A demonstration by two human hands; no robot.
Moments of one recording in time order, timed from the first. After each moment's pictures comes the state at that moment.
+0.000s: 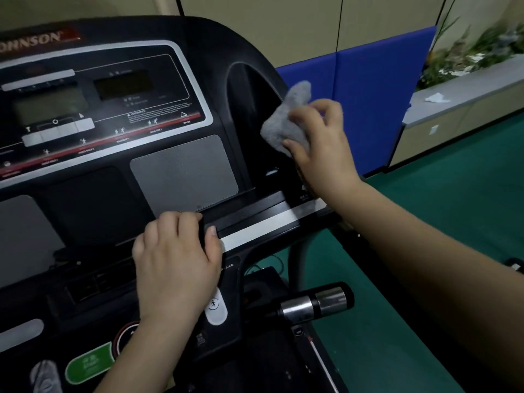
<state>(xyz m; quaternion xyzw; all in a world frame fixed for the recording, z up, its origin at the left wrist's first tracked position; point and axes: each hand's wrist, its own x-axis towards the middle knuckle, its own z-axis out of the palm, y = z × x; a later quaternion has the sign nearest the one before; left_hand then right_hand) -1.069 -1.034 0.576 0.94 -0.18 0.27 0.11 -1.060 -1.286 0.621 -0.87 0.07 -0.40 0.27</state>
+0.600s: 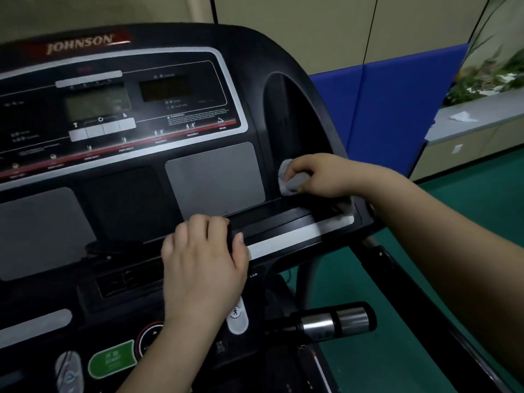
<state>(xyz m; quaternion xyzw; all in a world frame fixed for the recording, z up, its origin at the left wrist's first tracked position) -1.068 -1.032 0.578 0.94 -0.19 0.26 0.11 -1.030 -1.281 0.644 -0.96 0.00 0.05 0.27</state>
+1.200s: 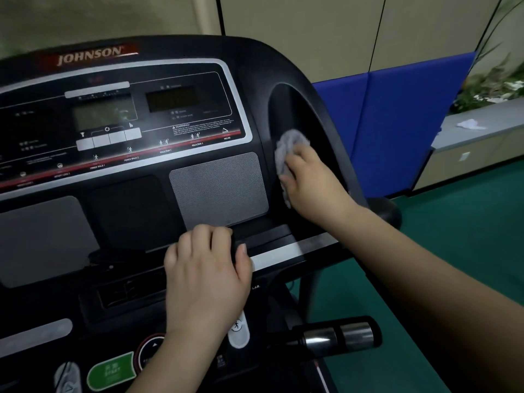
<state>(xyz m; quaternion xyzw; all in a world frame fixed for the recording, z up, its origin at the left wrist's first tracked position) -1.067 -1.033 0.577 0.94 -0.19 0.26 0.11 -1.013 -1.252 0.610 -0.94 -0.01 -0.26 0.22</state>
